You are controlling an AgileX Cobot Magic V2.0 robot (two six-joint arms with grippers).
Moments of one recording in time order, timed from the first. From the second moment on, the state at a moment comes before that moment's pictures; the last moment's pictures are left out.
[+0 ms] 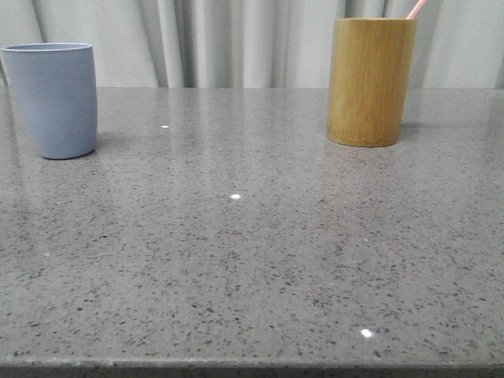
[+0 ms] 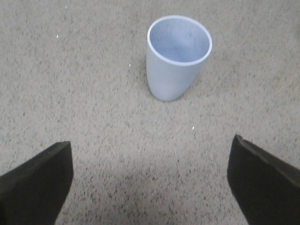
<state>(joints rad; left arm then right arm) -0.08 0.81 -1.00 -0.17 0.94 0.00 0.13 0.41 -0.80 -0.04 0.88 0.07</state>
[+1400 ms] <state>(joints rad) -0.08 1.60 -1.38 -0.21 0.88 0.03 0.13 0.41 -0.80 -0.04 0.84 0.07</state>
